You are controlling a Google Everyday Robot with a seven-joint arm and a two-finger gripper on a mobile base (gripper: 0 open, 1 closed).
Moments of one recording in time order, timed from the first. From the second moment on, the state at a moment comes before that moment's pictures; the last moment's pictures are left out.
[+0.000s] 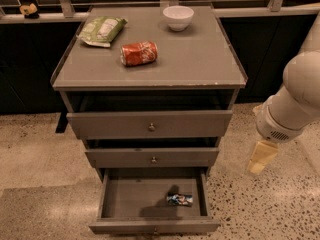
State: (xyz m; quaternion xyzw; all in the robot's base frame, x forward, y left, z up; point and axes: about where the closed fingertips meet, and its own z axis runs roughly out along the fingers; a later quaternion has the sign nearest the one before) arm 0.463 -0.260 0.776 -0.55 0.82 -0.04 0.13
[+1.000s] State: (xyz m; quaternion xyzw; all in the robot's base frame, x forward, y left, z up) arm 0.439 -0.266 0.690 -0.55 0.83 -0.01 0.10
